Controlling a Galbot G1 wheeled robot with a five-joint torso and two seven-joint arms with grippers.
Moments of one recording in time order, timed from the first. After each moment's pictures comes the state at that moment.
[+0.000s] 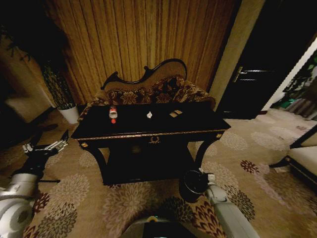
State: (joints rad) left arm 1.70 -1.19 -1.25 -2.39 -0.75 0.26 0.07; right arm -1.23 1.18 0.46 1.30 0.32 -0.23 0.14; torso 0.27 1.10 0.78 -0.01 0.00
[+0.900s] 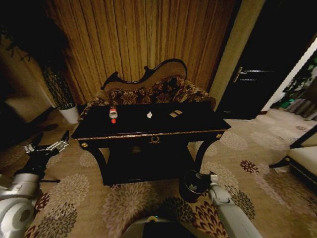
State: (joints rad) left arm 1.70 -1.19 -1.24 -2.37 -0.75 0.24 0.07; right arm -1.26 1.16 0.49 1.33 0.33 -0.22 0.14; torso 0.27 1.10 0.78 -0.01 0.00
